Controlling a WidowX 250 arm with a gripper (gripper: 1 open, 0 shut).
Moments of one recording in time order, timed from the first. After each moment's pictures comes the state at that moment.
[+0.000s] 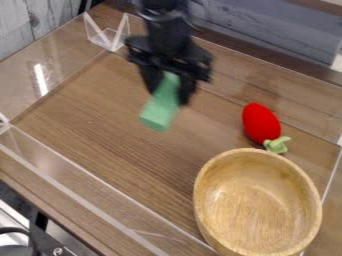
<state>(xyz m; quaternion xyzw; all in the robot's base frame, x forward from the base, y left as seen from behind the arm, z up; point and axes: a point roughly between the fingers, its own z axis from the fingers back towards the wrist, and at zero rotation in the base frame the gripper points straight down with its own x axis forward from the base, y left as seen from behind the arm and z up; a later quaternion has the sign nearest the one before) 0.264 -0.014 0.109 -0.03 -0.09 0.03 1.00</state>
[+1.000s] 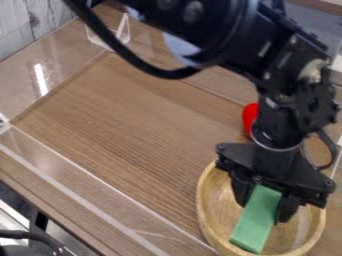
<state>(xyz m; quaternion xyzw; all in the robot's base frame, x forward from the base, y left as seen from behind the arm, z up) 0.216 -0.123 0.070 -0.05 -0.06 0.03 1.00</state>
